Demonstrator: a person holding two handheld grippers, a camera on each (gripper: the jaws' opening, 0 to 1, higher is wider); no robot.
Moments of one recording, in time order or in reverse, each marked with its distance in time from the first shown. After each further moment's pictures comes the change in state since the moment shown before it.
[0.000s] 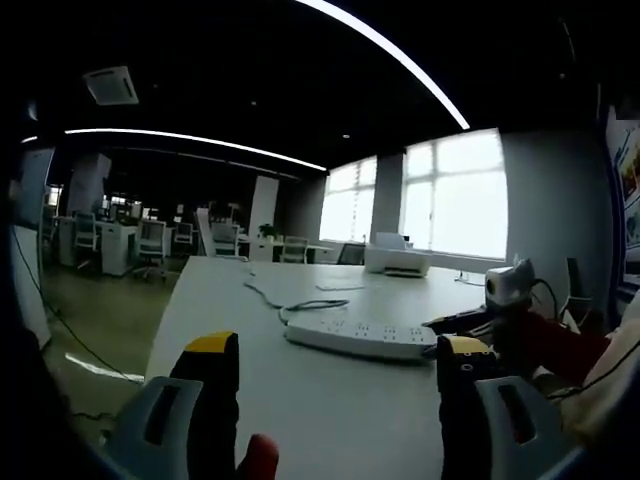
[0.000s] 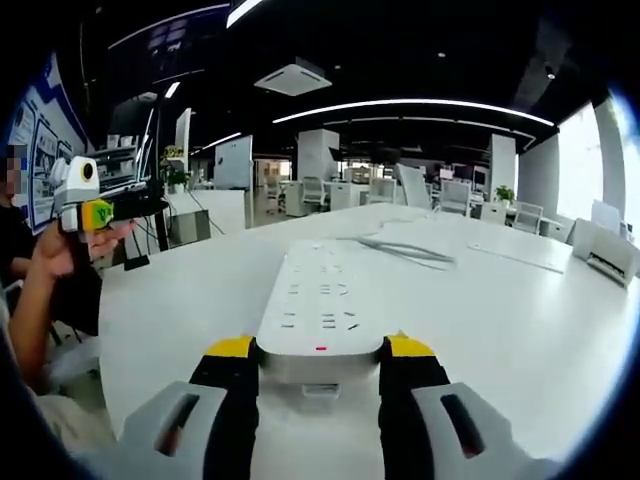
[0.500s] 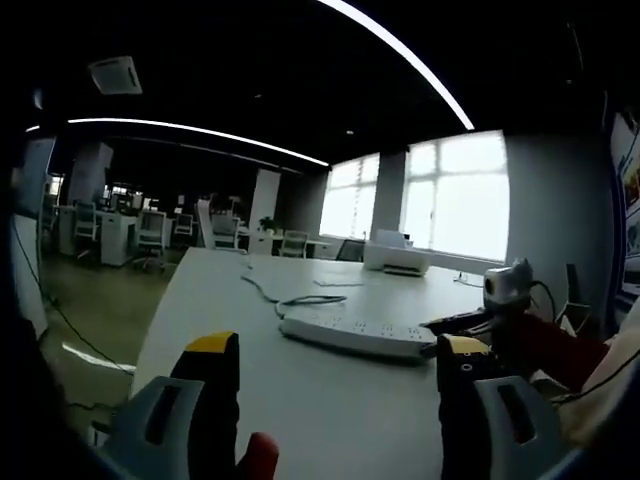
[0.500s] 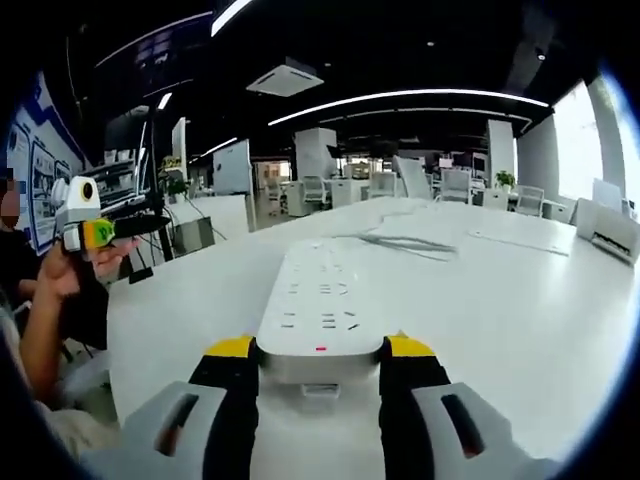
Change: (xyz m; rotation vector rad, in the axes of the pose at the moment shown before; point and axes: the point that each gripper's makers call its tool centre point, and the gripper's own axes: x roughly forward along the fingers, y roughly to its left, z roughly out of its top) left arm 0.006 -0.003 -0.003 -0.034 0.017 0.005; right arm -0.001 -0.001 0.000 0.076 0.007 0.028
